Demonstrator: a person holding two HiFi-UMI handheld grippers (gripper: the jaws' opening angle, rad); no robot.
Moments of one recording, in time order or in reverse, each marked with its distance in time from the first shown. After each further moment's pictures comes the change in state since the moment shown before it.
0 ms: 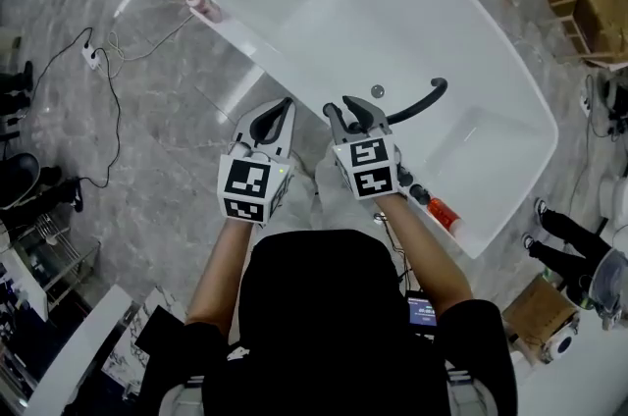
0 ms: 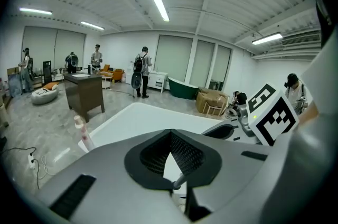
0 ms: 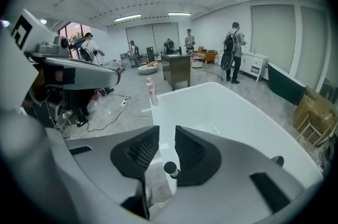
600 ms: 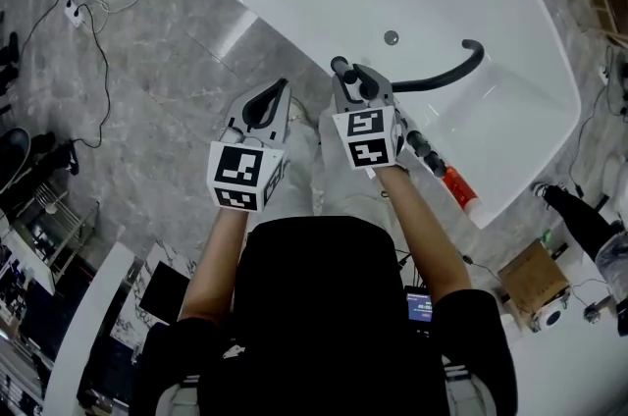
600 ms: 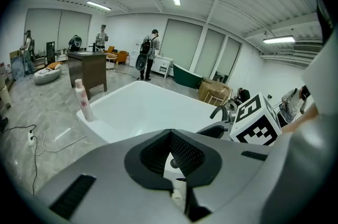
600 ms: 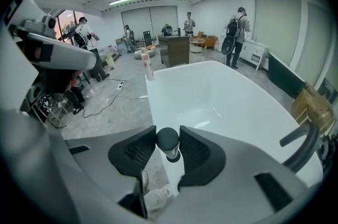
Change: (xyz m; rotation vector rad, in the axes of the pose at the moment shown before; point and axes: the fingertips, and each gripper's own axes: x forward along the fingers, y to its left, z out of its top) left arm 0.039 0.037 -0.108 -0.097 0.133 0.001; right arm 0.099 -0.006 -0.101 -0.002 0.146 -0.036
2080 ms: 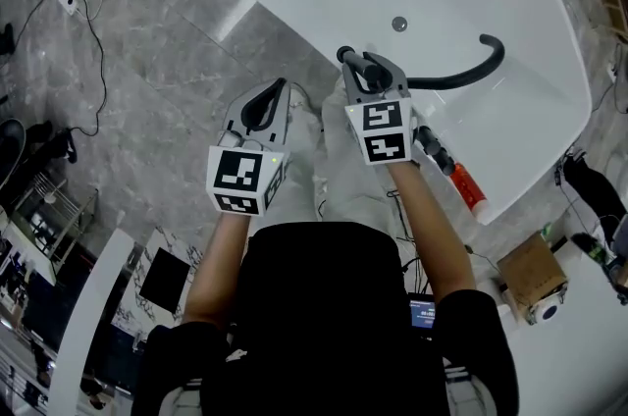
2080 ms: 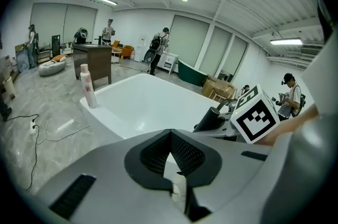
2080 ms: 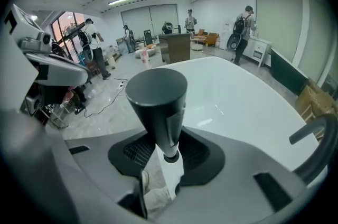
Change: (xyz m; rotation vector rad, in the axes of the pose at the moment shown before) left arm 0.016 0.016 -0.041 -0.057 0.040 0.030; right arm 0.026 -0.011 -0.015 0.011 0.020 0.030
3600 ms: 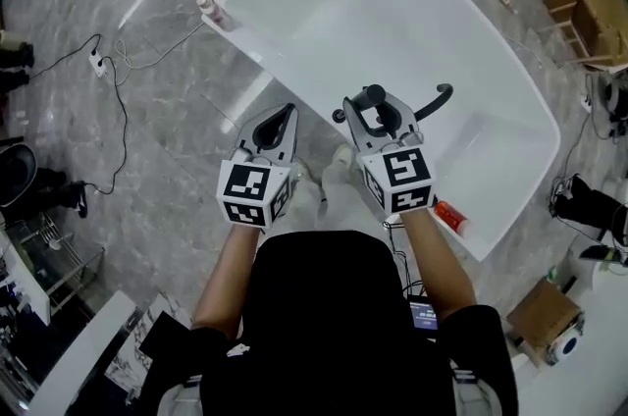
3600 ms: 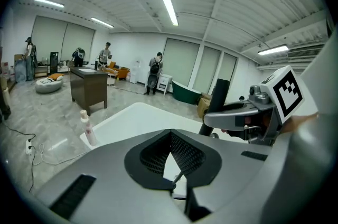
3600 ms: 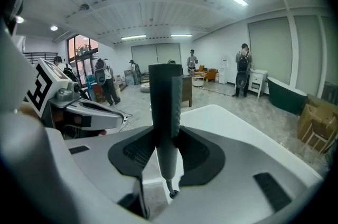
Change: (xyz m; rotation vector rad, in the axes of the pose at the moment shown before) left arm -0.106 -0.057 0.150 0.063 -0.213 -0.036; right arm -0.216 0.022 0.176 -0.045 -0.391 0.014
